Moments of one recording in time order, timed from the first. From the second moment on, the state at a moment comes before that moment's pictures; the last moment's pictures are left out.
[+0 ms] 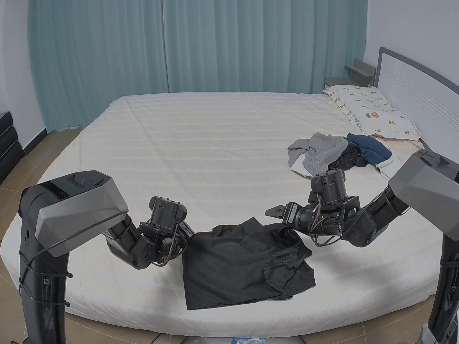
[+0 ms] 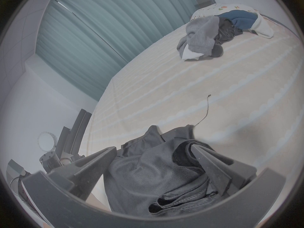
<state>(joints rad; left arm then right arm) -0.41 2.36 -0.98 -0.63 0.19 -1.03 0.46 2.23 -1.05 -0.58 0.08 0.71</state>
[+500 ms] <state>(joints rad) -0.41 2.36 -0.99 -0.62 0.19 -1.03 0.49 2.33 -1.11 -0.56 0.04 0.71</state>
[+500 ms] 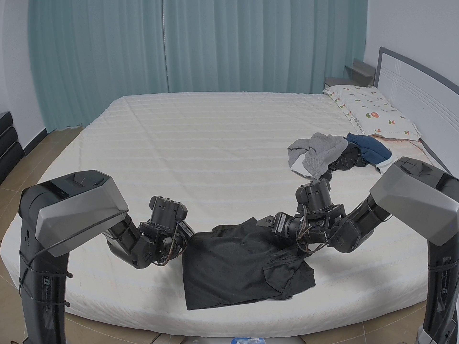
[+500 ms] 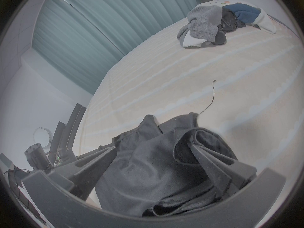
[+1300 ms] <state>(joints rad) -0.41 2.37 -0.99 -0.62 0.19 -1.03 0.34 2.34 -1.15 -0.46 0.03 0.74</state>
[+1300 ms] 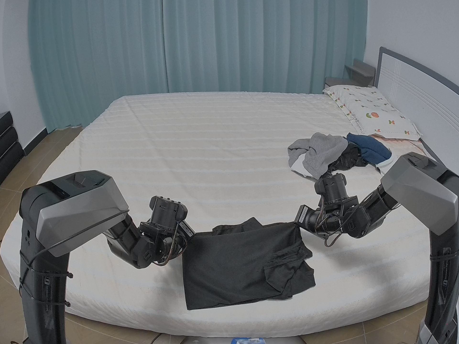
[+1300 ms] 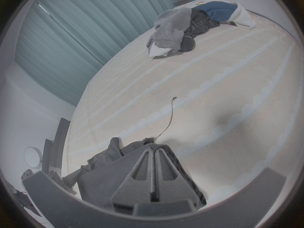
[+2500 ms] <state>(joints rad) -0.41 2.37 -1.00 -0.62 0.19 -1.03 0.64 2.18 -1.00 -0.51 0.07 1.05</state>
